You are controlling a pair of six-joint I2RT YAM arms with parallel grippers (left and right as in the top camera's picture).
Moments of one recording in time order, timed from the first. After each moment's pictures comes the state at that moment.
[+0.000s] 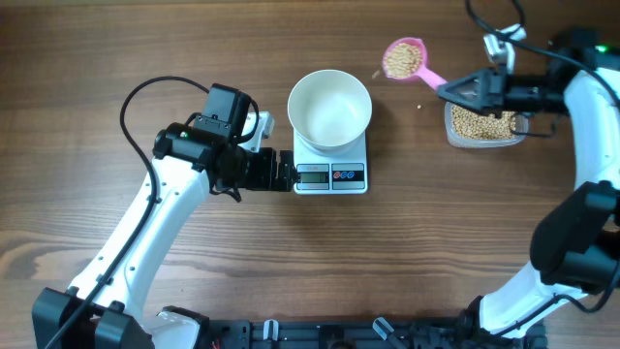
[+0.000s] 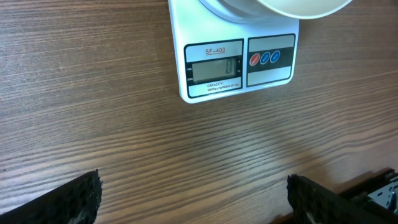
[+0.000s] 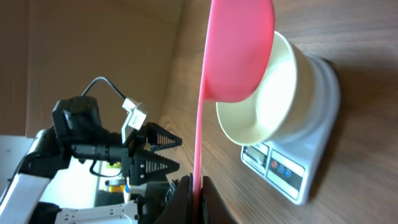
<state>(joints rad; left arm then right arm) -0.32 1.46 1.16 -0.99 0.31 -0.25 -0.22 1.88 1.65 -1.30 -1.21 -0.30</state>
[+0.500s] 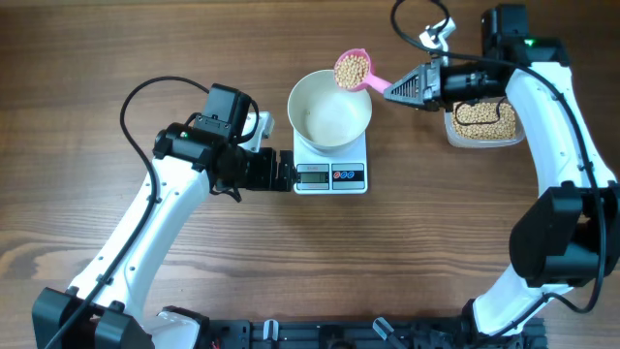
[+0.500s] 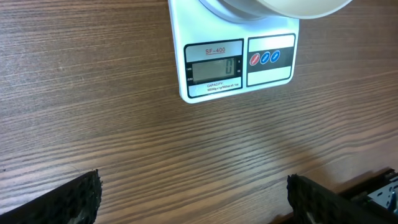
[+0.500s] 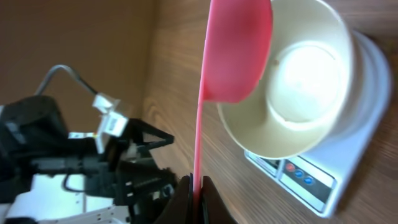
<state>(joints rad) -0.32 1.46 1.16 -0.99 0.31 -0.25 0.00 1.88 1.65 -1.11 -1.04 0.00</state>
